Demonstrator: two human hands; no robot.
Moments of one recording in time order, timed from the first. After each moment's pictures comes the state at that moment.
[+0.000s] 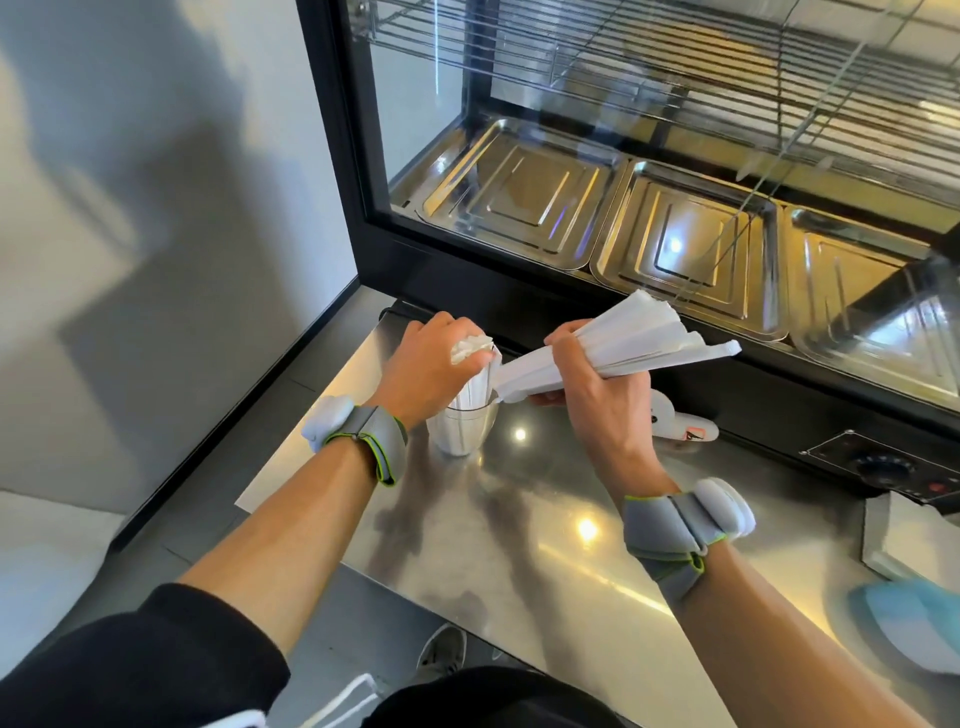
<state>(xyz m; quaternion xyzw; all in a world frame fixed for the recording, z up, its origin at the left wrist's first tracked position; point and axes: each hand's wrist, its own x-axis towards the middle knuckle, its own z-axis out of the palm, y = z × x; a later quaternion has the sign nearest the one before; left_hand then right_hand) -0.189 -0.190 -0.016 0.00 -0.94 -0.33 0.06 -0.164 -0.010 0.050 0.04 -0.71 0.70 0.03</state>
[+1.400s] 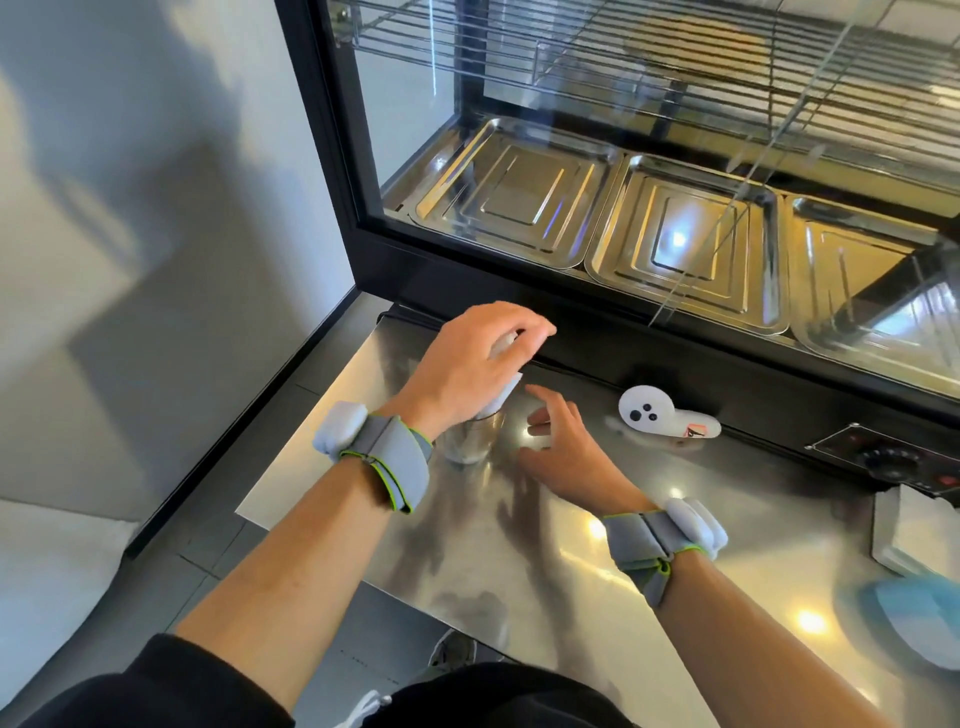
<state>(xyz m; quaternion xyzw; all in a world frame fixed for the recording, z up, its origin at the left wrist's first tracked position) -0.172 -0.146 0.045 -0.09 -0.88 -0.45 0.07 -0.161 0.011 -0.015 0.10 -0.87 0.43 -0.22</state>
